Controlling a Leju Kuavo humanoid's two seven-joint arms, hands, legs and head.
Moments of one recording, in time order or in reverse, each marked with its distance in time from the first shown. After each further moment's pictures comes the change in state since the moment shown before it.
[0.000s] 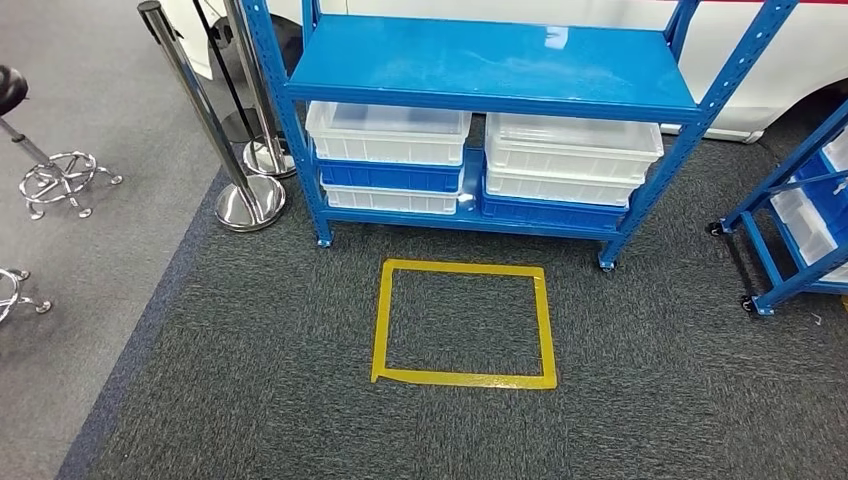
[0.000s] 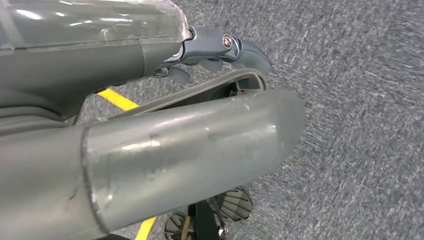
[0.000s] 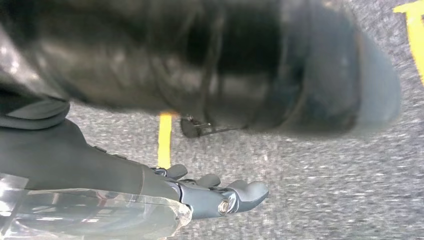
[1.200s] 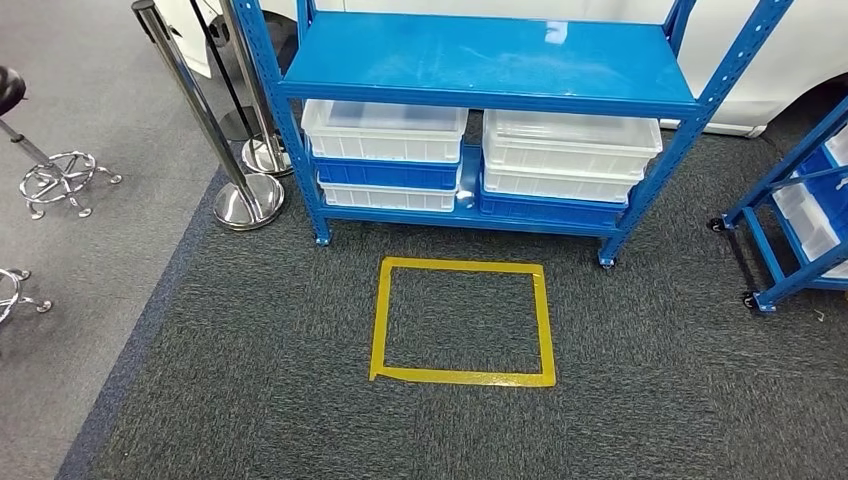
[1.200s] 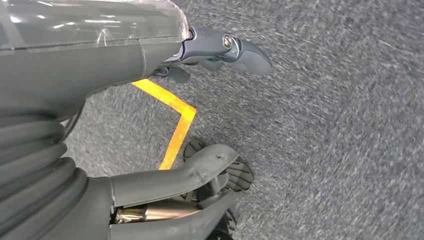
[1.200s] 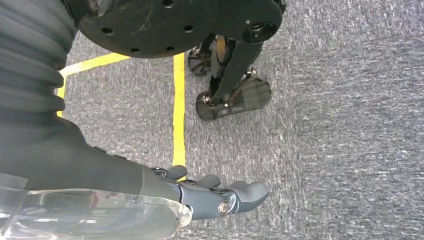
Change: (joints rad) left arm 0.001 -0.004 0.029 0.000 0.049 -0.080 0.011; right arm 0.009 -0.002 0.000 0.001 0.040 -0.026 0.050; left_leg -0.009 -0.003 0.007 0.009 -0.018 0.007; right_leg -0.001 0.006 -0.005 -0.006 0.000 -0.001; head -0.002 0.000
